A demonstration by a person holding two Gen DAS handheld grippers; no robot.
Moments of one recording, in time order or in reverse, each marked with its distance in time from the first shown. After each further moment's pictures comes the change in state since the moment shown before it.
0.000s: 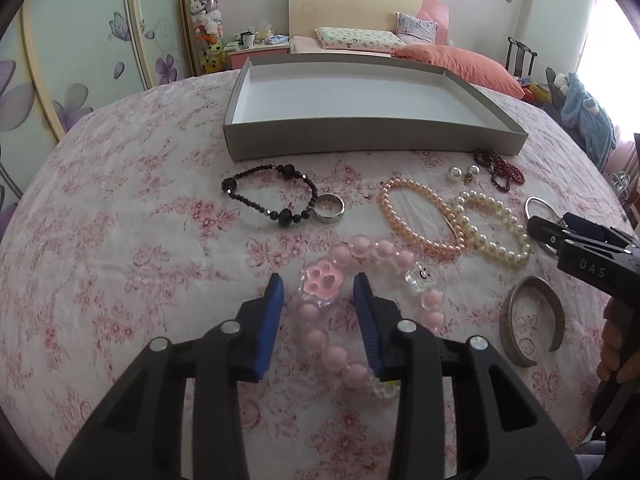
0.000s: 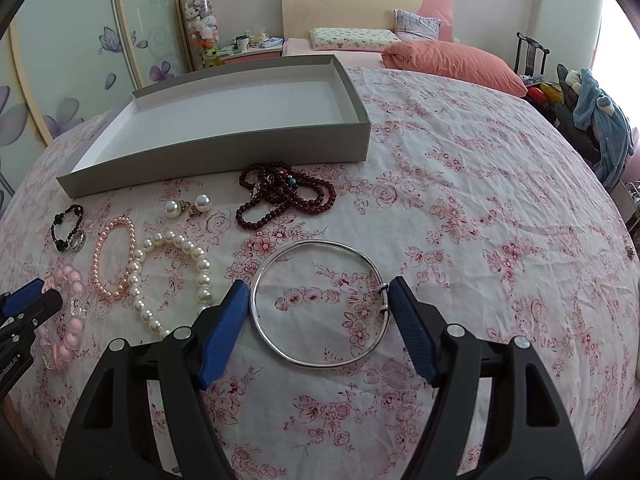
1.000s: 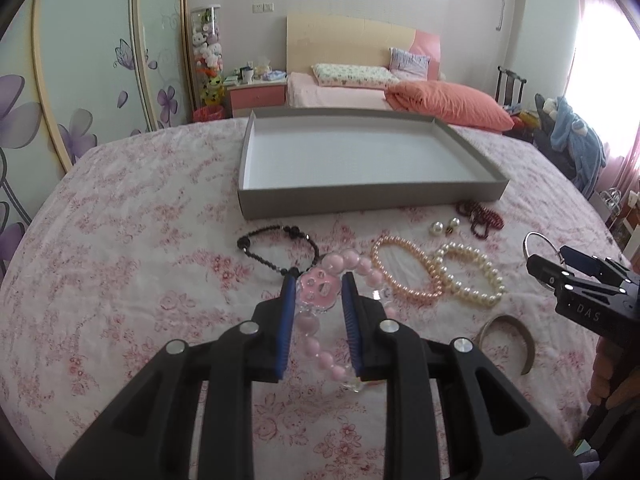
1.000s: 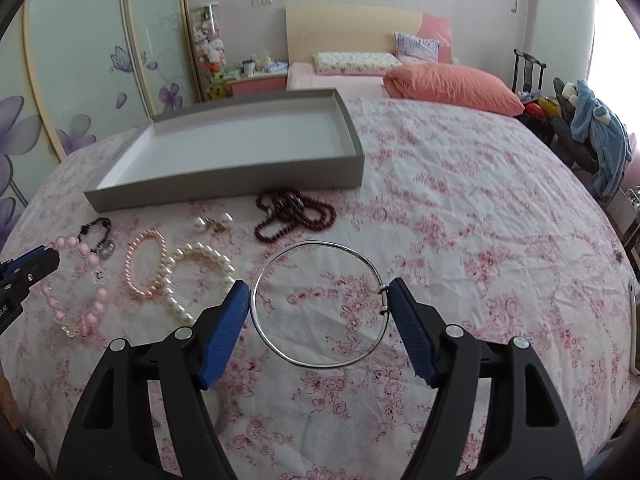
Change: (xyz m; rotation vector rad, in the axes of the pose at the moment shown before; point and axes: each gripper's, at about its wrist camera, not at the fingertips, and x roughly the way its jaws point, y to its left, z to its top) left arm -0.040 0.007 0.020 -0.012 -0.142 -0.032; right arm -0.033 -0.003 0.000 0.000 -0.104 0.026
